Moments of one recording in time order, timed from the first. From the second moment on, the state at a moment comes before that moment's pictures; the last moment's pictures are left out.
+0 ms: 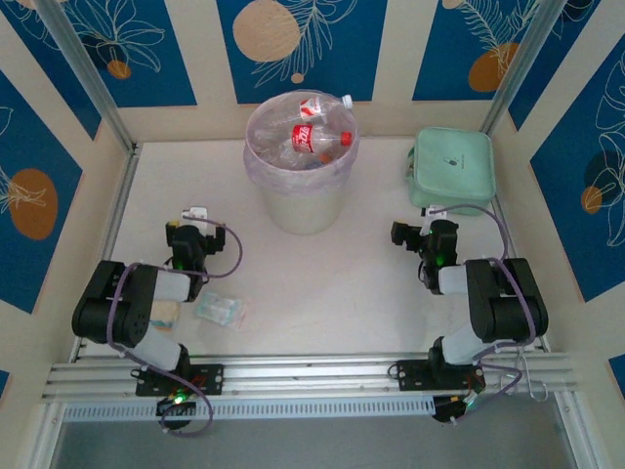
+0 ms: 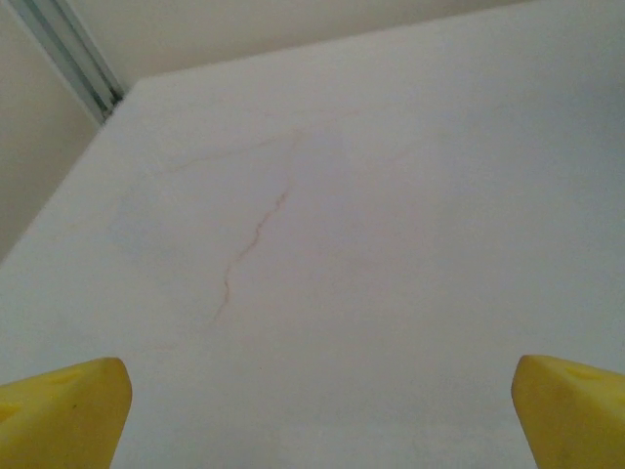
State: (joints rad) left arm -0.13 1.56 0.37 0.81 -0.26 0.10; right arm 0.02 1.54 0.38 0.70 -0.02 0.13
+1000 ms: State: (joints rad) left arm -0.13 1.57 0.36 0.87 -0.22 0.08; right arm 0.02 1.53 0.39 0.72 -0.04 0.12
